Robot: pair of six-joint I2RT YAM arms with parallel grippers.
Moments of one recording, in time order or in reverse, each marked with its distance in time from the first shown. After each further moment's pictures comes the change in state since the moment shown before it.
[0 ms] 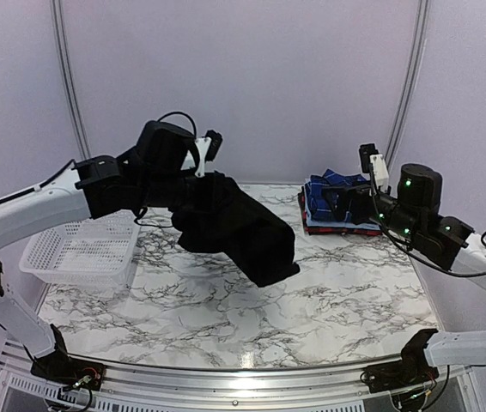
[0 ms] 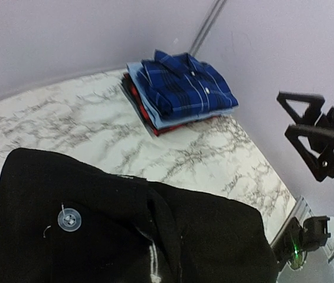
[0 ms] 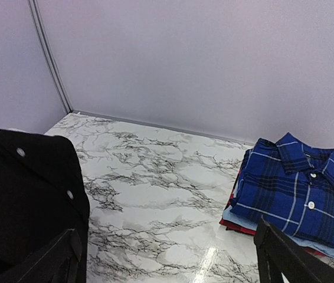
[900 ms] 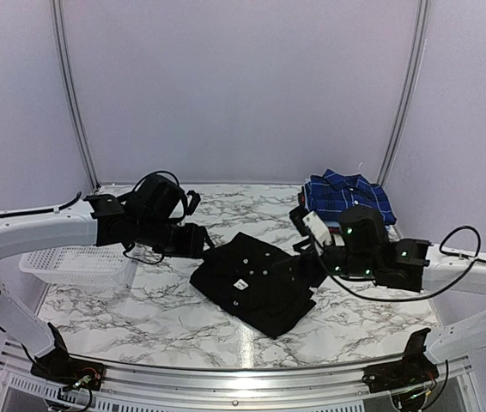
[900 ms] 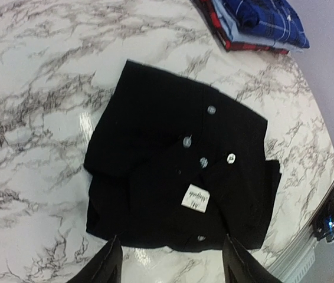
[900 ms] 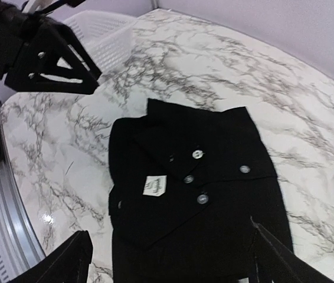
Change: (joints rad) left arm 0.101 0.006 -0.353 0.042 0.146 -0.073; right arm 0.308 0.150 -0.109 -0.015 -0.087 -0.003
